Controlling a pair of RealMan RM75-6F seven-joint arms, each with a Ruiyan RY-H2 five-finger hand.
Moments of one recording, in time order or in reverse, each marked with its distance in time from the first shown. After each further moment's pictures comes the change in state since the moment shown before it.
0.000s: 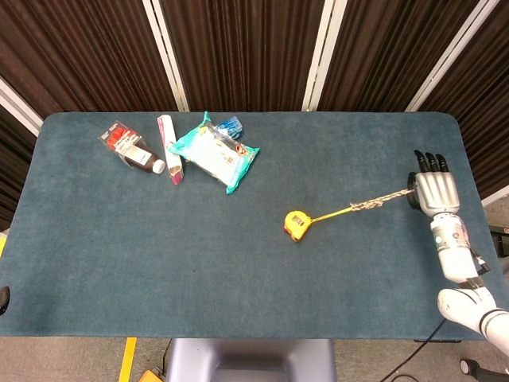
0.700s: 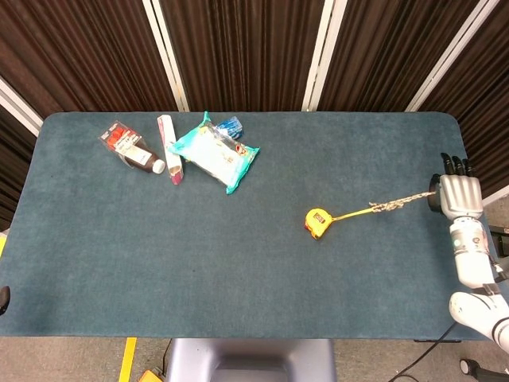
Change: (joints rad) left arm -0.001 -0.001 0.001 -0.002 0.001 -0.002 0.001; right arm -0.052 0.049 0.041 -0.052 0.050 -0.028 0.028
